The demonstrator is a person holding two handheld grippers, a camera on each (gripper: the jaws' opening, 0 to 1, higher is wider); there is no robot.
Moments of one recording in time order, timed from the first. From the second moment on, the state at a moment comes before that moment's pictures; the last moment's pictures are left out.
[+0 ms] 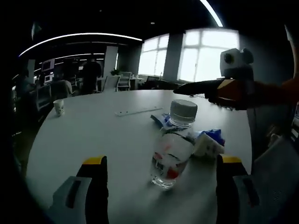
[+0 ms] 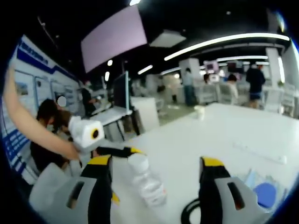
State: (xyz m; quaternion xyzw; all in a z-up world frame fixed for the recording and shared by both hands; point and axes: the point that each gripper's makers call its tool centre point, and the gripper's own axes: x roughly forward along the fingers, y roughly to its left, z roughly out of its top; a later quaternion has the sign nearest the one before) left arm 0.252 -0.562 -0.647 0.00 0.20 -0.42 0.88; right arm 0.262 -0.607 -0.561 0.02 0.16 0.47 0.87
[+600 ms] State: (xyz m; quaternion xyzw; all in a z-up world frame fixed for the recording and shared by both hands) left arm 0.260 -0.576 -0.679 -0.01 0.24 -0.41 0.88; right arm 0.257 -0.575 -0.594 -0.01 0.19 0.51 0.84
